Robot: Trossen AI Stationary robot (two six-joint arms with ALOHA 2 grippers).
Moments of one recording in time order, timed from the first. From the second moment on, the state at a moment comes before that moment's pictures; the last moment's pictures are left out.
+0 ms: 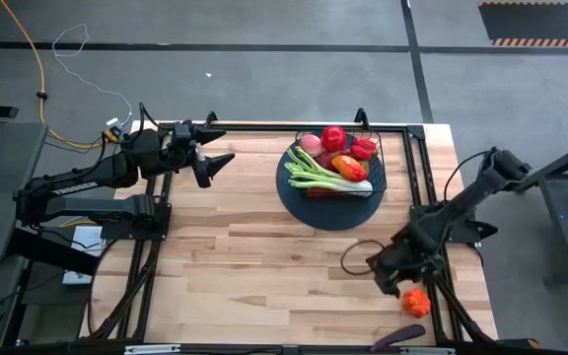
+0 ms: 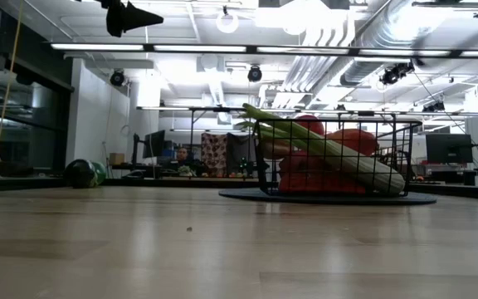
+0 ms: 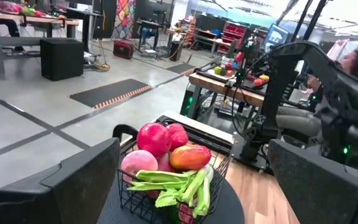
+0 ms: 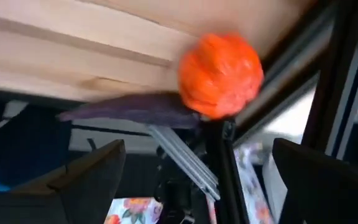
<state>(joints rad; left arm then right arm) 0.41 0.73 0.74 -0.06 -0.09 -0.22 0.63 1.32 0.92 -1.01 -0.61 1.87</state>
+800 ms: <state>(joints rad) 0.41 0.73 0.74 -0.07 -0.09 -0.22 0.73 1.69 0.83 -0.83 -0.72 1.77</state>
